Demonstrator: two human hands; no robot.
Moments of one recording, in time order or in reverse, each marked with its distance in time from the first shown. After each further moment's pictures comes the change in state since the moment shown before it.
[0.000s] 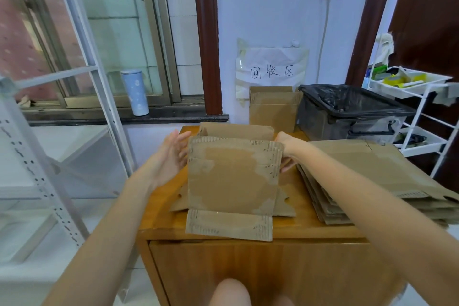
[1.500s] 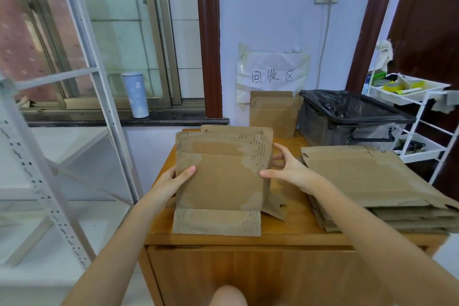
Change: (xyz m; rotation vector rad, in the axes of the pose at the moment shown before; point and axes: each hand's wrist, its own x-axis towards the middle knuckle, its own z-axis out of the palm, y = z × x) left_hand -0.011 -0.046 -0.008 0.262 0.157 -0.062; right_hand 0.021 0.062 0.013 0.203 -0.146 -0.485
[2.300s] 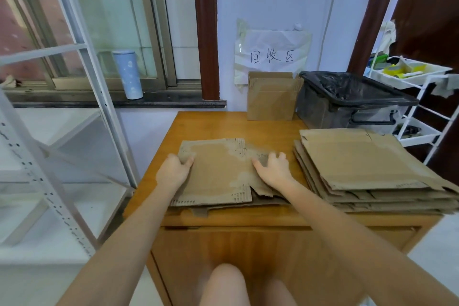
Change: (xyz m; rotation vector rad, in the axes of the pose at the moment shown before) left_hand 0.053 -0.039 0.017 0.782 0.375 -0.037; right_hand 0.012 0.031 0.057 -0.610 0.284 0.245
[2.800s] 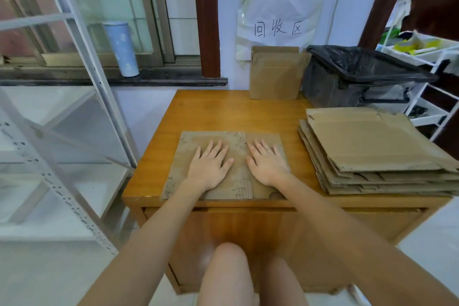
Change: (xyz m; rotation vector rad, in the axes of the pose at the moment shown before) left_hand -0.031 0.017 0.062 0.488 -0.291 0.523; right_hand 0.003 0.011 0.044 -0.389 -0.171 -0.309
